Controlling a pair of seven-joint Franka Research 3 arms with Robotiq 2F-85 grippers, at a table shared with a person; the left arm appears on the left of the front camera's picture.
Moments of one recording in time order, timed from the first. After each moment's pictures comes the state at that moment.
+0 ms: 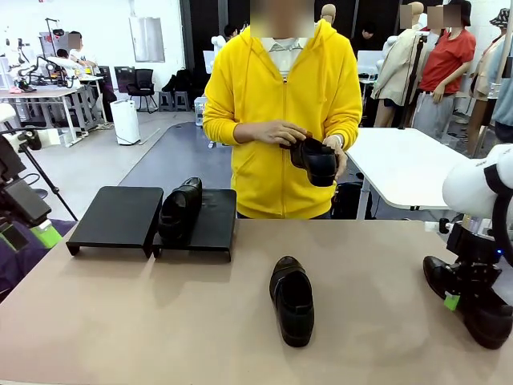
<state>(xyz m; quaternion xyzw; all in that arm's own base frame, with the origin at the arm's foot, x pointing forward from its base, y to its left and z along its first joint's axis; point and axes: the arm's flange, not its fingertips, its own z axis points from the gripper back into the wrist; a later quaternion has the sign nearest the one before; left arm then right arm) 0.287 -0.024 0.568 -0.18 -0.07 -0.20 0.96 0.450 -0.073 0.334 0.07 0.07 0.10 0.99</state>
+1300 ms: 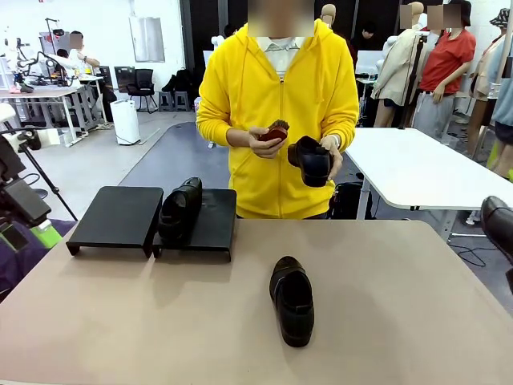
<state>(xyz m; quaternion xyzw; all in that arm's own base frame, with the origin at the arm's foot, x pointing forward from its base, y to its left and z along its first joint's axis) 0.287 -0.024 0.568 -0.18 -0.07 -0.20 0.96 0.295 -0.099 0.543 0.17 -0.07 -0.02 0.98</state>
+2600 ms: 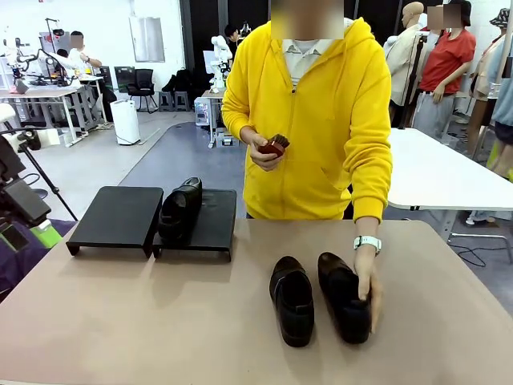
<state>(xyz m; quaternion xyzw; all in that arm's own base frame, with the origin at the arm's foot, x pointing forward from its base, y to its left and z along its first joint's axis) 0.287 -0.024 0.568 -0.18 -0.07 -0.20 0.96 0.331 -0.145 0.528 0.07 -0.06 -0.13 0.99</state>
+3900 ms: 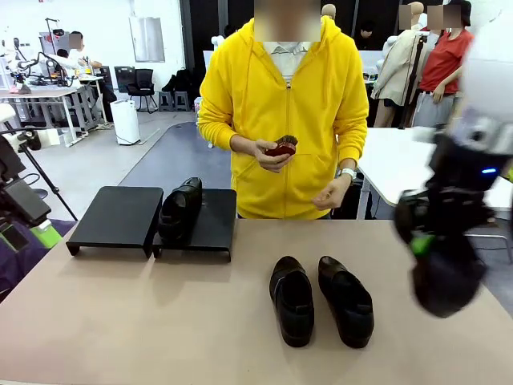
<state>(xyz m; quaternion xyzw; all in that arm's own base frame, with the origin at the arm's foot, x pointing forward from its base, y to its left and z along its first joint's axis) 0.287 -0.024 0.568 -0.18 -0.07 -0.20 0.96 0.284 0.151 0.569 0.06 -0.04 -0.03 1.00</state>
